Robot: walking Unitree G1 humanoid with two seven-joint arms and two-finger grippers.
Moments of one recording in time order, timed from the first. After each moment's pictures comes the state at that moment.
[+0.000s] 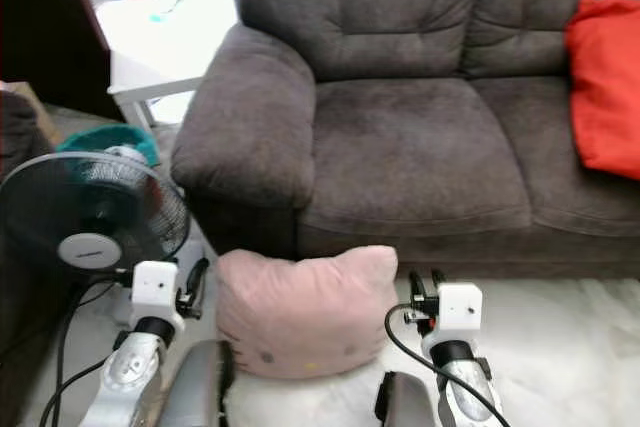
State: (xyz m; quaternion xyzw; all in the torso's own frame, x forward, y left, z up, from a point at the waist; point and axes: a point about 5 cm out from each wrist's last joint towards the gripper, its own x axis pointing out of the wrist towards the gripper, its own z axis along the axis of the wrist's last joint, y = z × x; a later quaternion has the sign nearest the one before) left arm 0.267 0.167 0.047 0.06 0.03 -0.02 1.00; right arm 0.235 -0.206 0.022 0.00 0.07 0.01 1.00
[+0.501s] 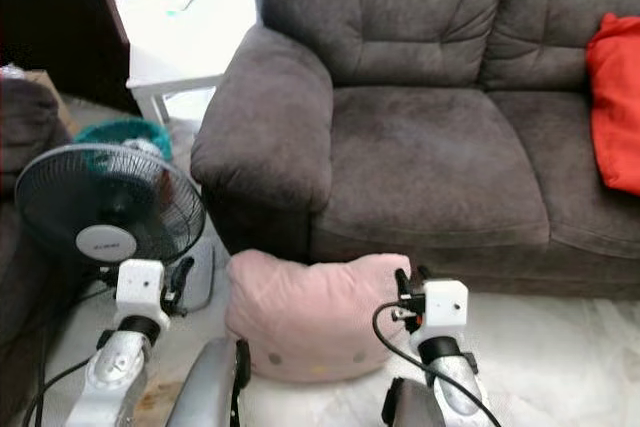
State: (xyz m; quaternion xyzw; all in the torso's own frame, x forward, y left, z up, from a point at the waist) left arm 0.266 0.171 0.047 0.06 0.03 -0.01 1.00; right arm 0.238 -0.201 0.023 -0.01 0.06 0.02 1.00
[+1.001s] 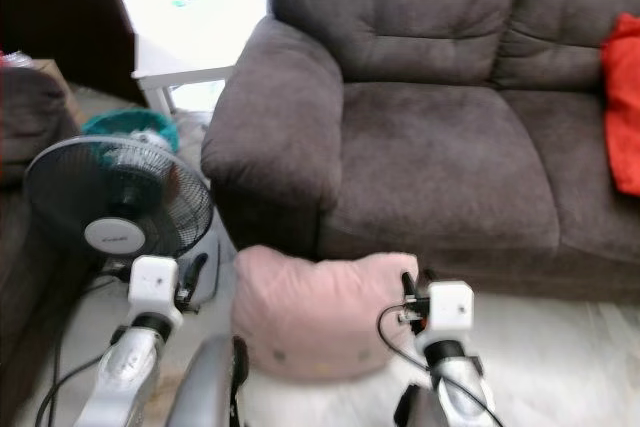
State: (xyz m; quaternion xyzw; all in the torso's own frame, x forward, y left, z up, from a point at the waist) left arm 0.268 0.178 0.050 0.07 0.02 -0.01 1.00; right arm 0.241 -0.193 0.027 0.00 0.05 0.03 1.00
